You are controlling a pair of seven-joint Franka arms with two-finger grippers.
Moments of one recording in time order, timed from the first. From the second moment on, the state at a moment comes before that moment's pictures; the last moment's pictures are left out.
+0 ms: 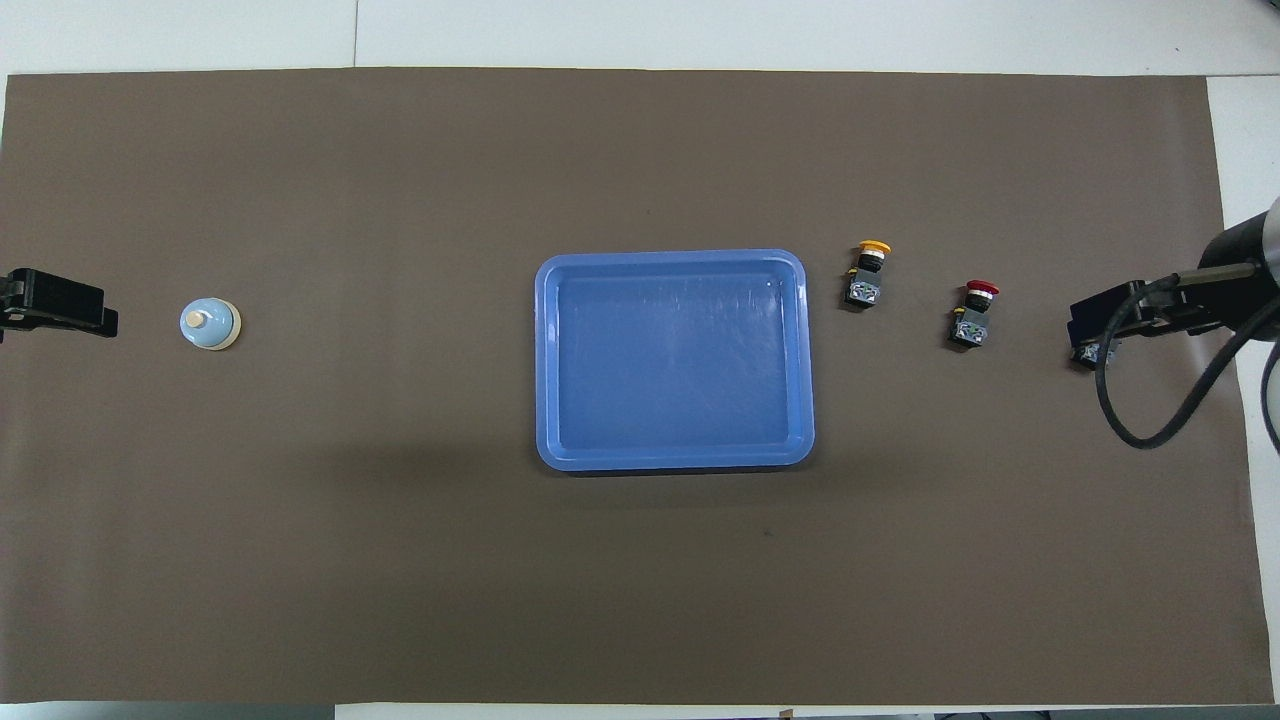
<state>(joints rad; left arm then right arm) 0.03 -0.02 -0.01 -1.64 -0.01 1.58 0.05 -0.06 -0.01 0.09 -1.60 -0.01 1.51 -0.04</state>
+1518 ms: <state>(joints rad) 0.10 0.04 0.00 -1.76 -0.01 1.76 0.03 -0.06 -0.01 0.09 -1.60 -0.01 1.51 -0.04</state>
